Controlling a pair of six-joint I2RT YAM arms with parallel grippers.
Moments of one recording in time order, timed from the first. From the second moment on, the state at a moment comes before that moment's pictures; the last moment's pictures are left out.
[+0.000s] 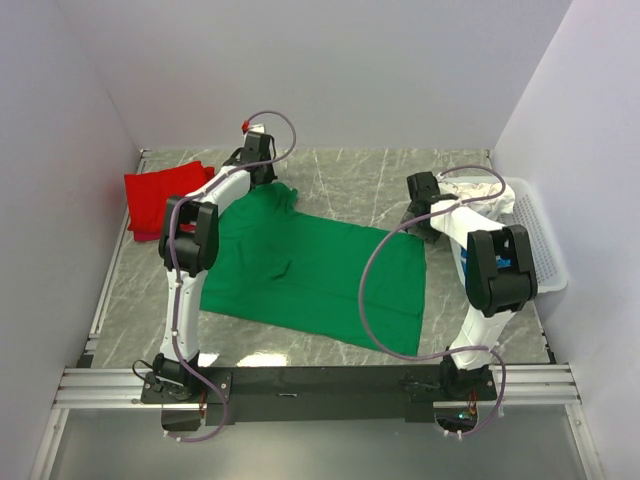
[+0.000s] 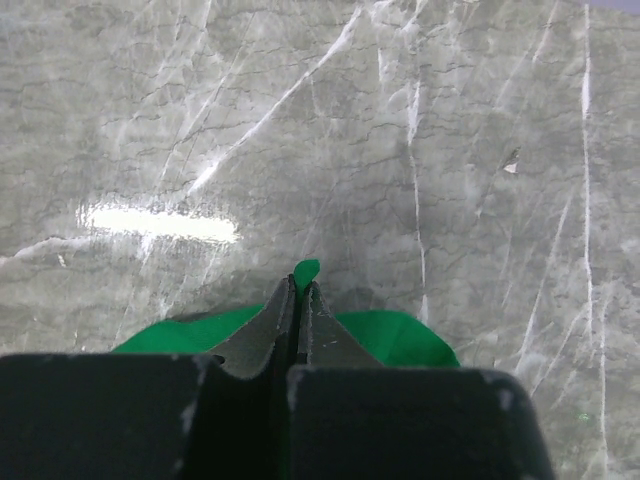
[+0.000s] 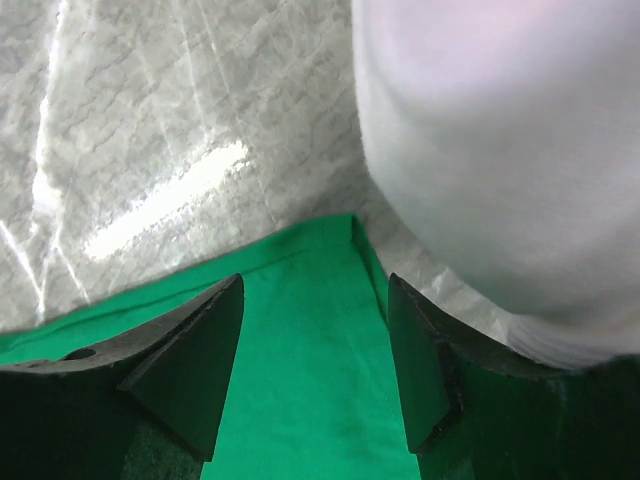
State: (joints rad) left arm -0.29 2.31 1.89 -0.28 -0.21 -0.39; right arm 0.16 1.80 1.17 -0.48 0.35 0.66
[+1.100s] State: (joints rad) left arm -0.27 2.22 1.82 -0.27 -0.14 -0.41; right arm 0.15 1.95 1.31 -0.63 0.40 0.67
